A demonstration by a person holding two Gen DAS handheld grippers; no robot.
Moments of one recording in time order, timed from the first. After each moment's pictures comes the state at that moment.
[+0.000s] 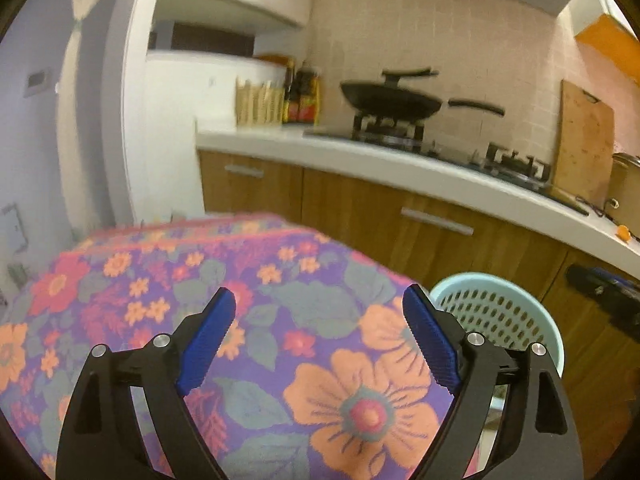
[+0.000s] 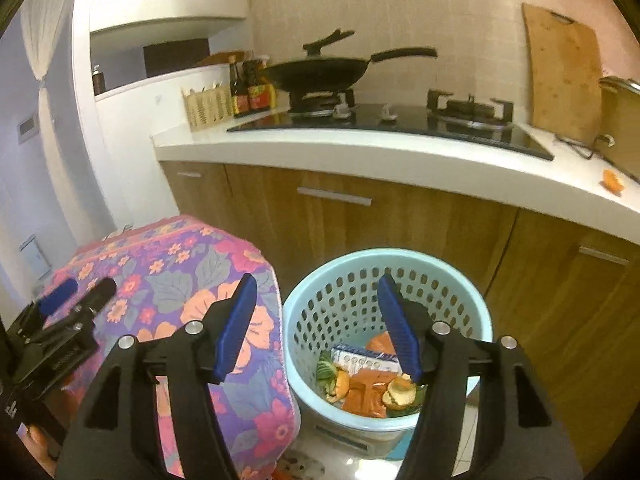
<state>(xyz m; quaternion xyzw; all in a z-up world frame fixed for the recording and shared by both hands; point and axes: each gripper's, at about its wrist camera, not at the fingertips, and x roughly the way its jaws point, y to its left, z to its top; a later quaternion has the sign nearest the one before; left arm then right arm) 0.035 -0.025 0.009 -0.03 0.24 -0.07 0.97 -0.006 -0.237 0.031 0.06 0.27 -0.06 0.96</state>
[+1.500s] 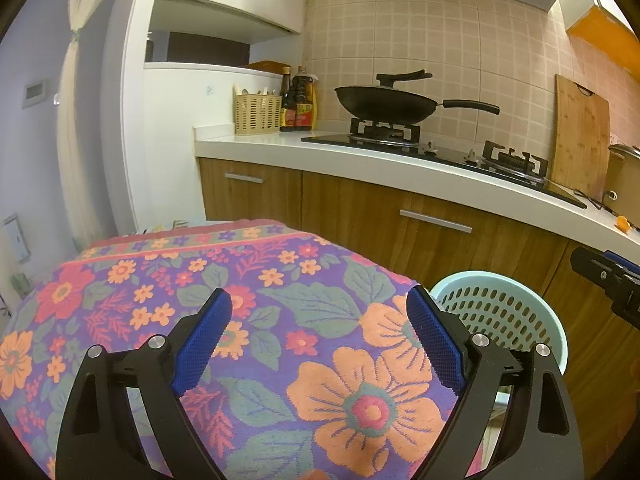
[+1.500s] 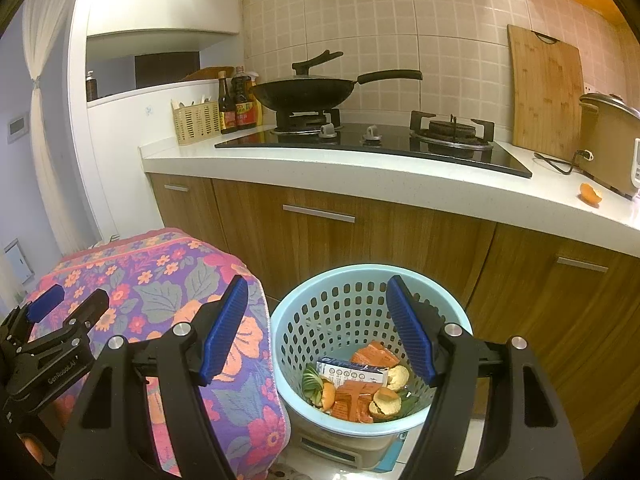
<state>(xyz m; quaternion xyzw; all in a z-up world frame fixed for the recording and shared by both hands) 0.024 -0.026 0.009 -0.02 0.21 -0.07 0.97 -0.017 -0.229 0.036 0.04 0.24 -0.09 0.97</state>
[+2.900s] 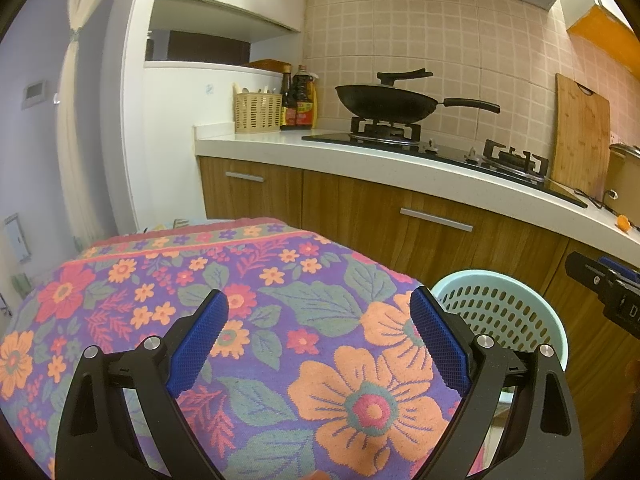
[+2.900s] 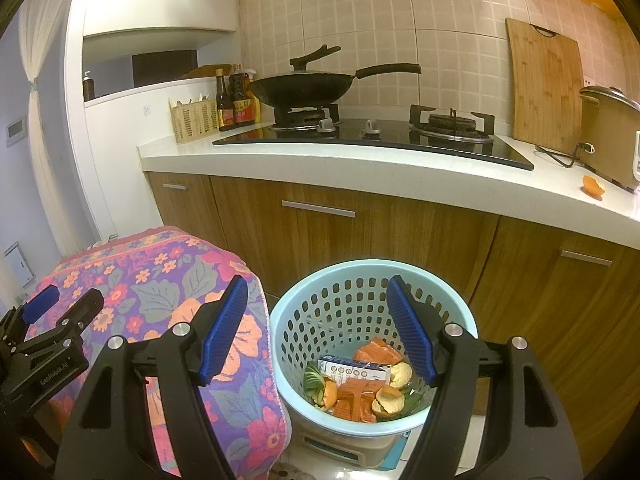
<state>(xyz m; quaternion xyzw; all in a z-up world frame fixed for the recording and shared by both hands) 0.025 -0.023 0.008 -0.02 0.22 -0.07 0.97 -0.014 -0.227 0.029 0.05 0.24 -0.09 0.96</state>
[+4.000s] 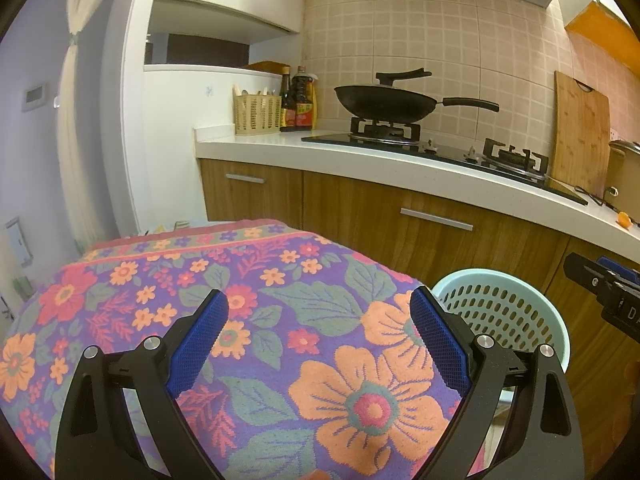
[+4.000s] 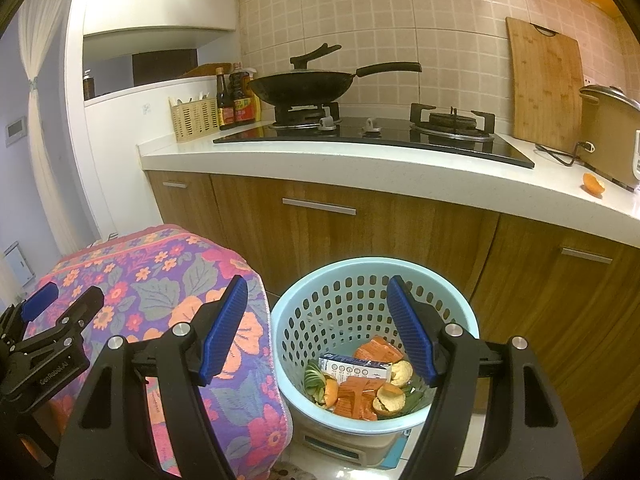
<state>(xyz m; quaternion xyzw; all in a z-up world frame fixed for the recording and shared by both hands) 0.024 -0.020 0.007 -0.01 0.22 -0.07 0.97 -0.016 -0.224 0.026 0.05 0.24 -0.09 0.96</state>
